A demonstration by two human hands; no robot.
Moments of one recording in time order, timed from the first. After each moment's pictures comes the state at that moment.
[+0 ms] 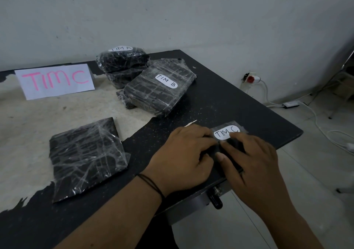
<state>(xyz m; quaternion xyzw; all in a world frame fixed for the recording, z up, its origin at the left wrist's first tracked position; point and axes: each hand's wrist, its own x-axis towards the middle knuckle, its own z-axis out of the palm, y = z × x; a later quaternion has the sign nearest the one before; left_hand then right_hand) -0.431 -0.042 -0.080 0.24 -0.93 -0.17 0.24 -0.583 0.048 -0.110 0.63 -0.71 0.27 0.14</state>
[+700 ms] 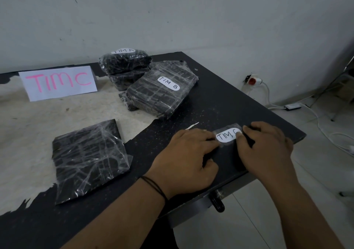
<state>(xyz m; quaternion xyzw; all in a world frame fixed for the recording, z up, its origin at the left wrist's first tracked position) -0.431 -0.038 -0.079 0.26 -0.93 -0.14 0.22 -0.603 0.020 -0.082 0.48 -0.85 0.21 0.05</state>
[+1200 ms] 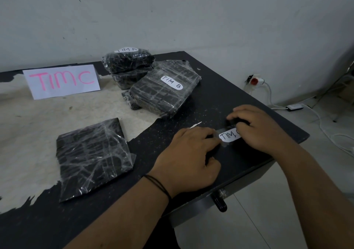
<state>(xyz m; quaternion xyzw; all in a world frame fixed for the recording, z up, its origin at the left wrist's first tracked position) -0.430 -0.039 -0.078 0.28 -0.93 -0.14 0.21 -0.635 -0.022 -0.064 0.62 -0.74 0.23 -0.10</state>
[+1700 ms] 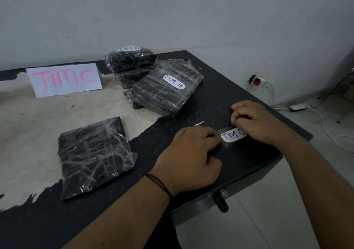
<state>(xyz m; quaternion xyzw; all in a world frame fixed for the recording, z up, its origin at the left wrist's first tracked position) -0.431 -0.040 -0.077 0.29 -0.93 -0.15 0.20 -0.645 -0.037 -0.058 0.63 -0.72 0.24 -0.18</state>
